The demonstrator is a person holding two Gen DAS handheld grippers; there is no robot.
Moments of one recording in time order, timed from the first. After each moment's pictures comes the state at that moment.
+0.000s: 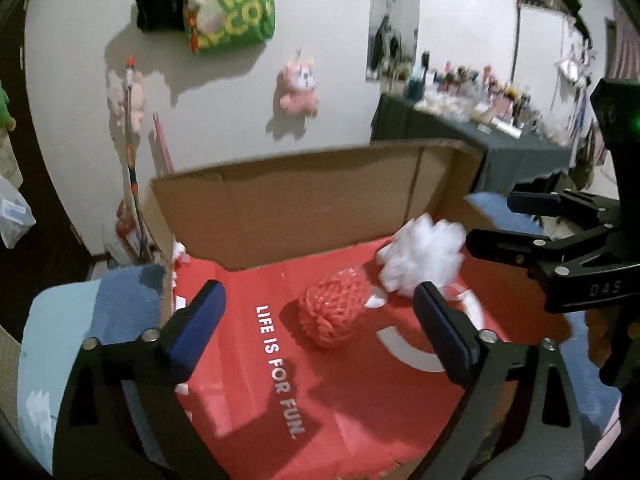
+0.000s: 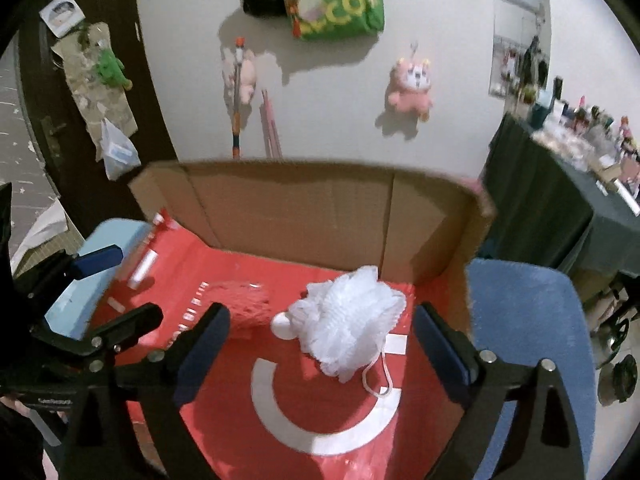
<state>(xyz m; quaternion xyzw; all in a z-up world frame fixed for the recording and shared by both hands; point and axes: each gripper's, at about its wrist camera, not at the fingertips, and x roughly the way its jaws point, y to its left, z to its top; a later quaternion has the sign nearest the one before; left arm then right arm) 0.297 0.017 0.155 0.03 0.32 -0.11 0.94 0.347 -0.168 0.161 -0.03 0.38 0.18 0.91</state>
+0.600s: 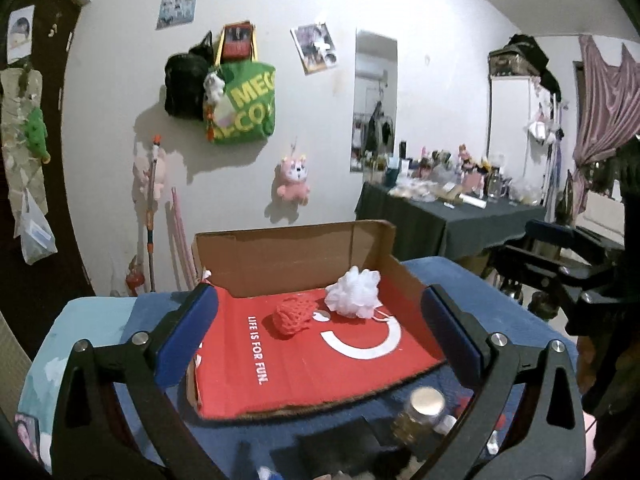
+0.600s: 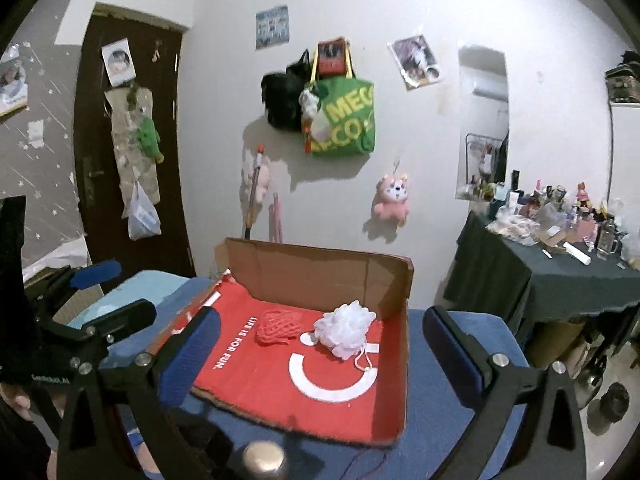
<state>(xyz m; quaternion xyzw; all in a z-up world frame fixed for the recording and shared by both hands) 0.114 0.008 0.208 0.00 0.16 -0.11 0.98 0.142 -0.203 0.233 -0.03 0.18 0.17 0.97</state>
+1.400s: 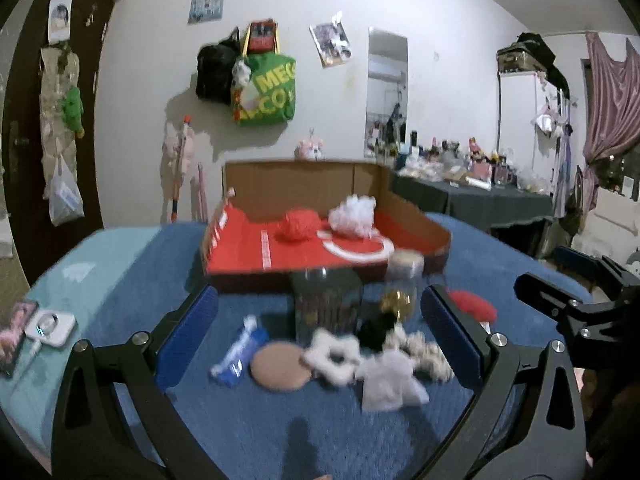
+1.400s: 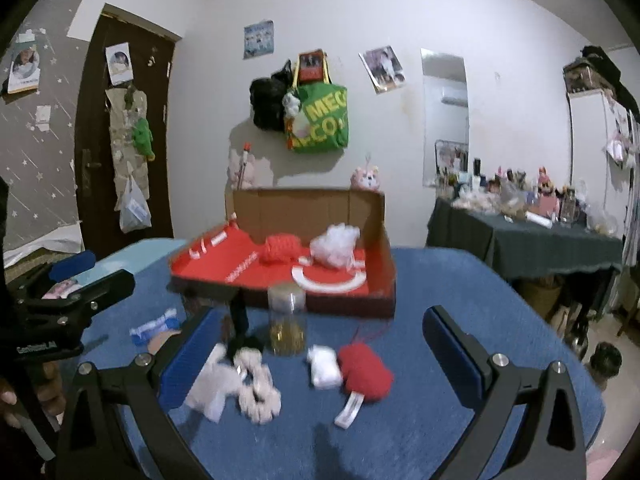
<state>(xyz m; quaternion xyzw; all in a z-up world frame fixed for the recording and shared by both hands) -0.017 0.002 0.093 -0.01 0.17 -0.07 0.98 -0.006 -0.215 0.111 -0.02 0.16 0.11 0.98</state>
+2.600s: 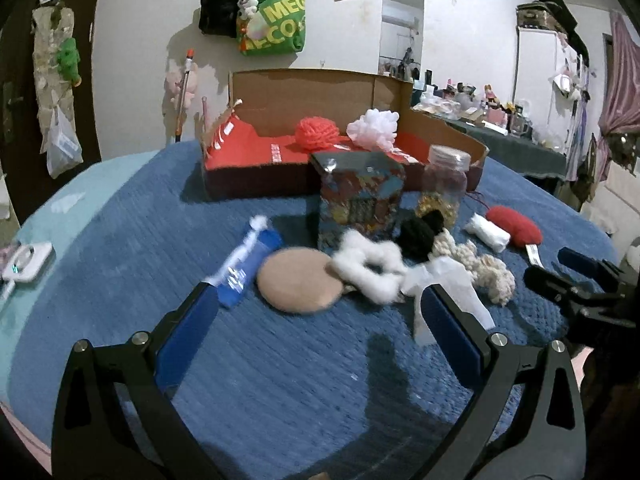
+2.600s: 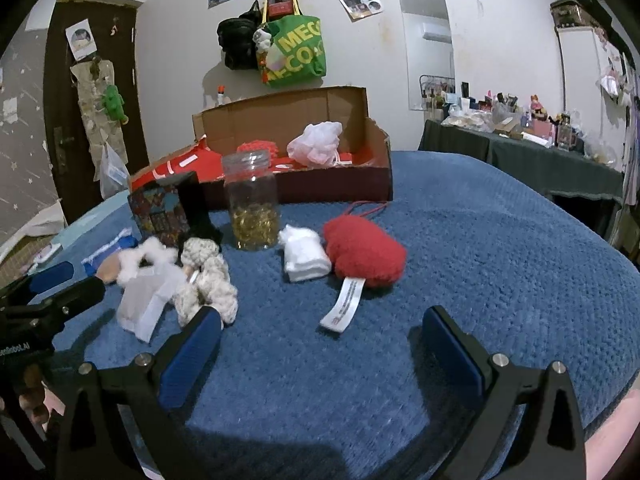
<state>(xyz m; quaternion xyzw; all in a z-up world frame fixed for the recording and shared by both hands) 0.013 0.017 0.035 0.00 0.27 -0.06 0.96 0.023 -0.231 0.023 0.02 0.27 0.10 0.96</state>
